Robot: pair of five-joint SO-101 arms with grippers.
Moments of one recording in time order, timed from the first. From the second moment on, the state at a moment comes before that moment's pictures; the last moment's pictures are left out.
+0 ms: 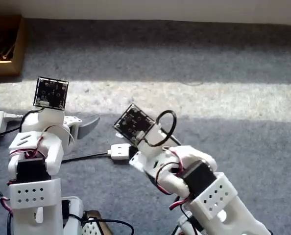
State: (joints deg) left arm -12.9 -65.6 54.1 55.3 -15.3; right arm -47.4 -54.9 44.2 64.7 16.8
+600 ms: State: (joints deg) left arm -12.7 -65.6 45.1 59.7 -15.3; right arm -46.4 -42.6 47.0 53.6 16.8
